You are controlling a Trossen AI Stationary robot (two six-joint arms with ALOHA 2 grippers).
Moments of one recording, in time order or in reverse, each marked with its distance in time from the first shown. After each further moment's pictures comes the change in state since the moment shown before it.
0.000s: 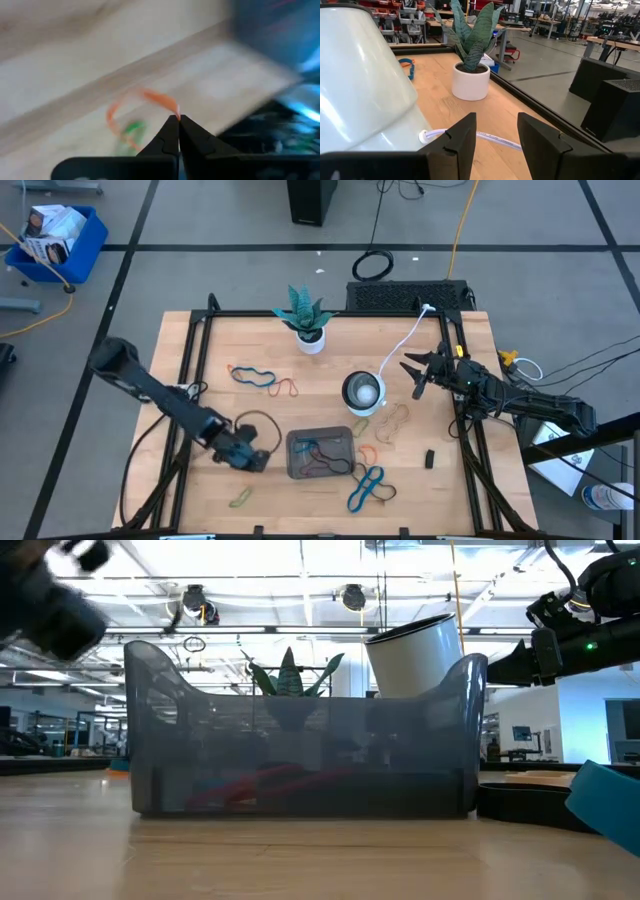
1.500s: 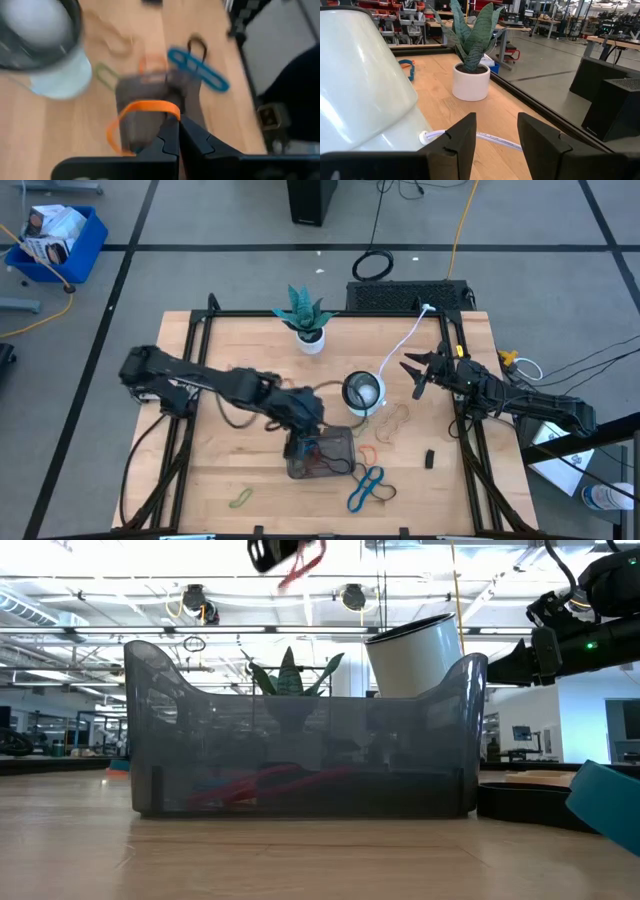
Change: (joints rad) left arm 0.368 0.323 0.789 -0.347 0.002 1.667; right arm 0.000 0.000 0.000 0.002 0.000 0.008
